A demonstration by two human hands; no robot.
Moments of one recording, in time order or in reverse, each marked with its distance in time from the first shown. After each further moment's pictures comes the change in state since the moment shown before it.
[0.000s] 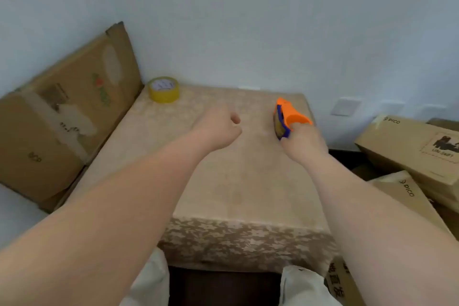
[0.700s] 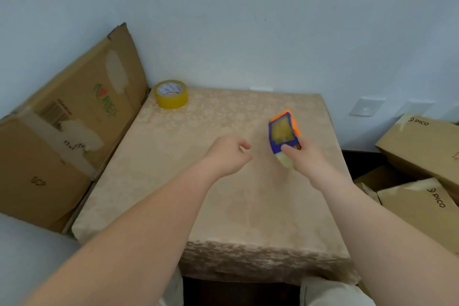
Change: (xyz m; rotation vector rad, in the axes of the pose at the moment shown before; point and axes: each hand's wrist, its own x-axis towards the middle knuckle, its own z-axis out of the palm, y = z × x) left_hand 0.012 -0.027 0.023 -0.207 -0.189 -0.151; right_hand 0.010 -0.021 0.027 0.673 -0.182 0.201
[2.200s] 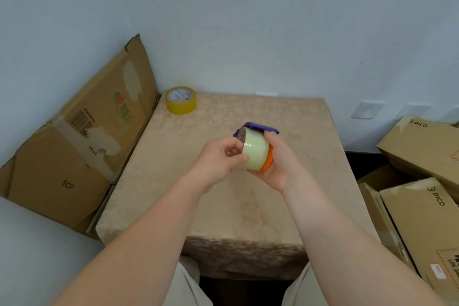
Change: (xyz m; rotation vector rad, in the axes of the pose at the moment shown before) left_hand -0.043 -0.019 -0.036 -0.585 -0.007 0.086; right_hand -0.043 -0.073 0.057 0.946 -0.328 0.419
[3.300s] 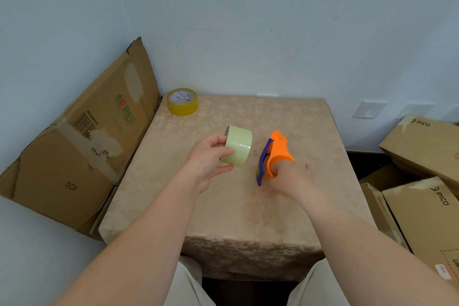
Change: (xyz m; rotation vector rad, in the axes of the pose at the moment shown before) left_hand 0.004 -0.004 -0.012 -0.354 0.117 -0.204; right_hand 0.001 0.012 -0.042 -1.729 0.318 -0.112
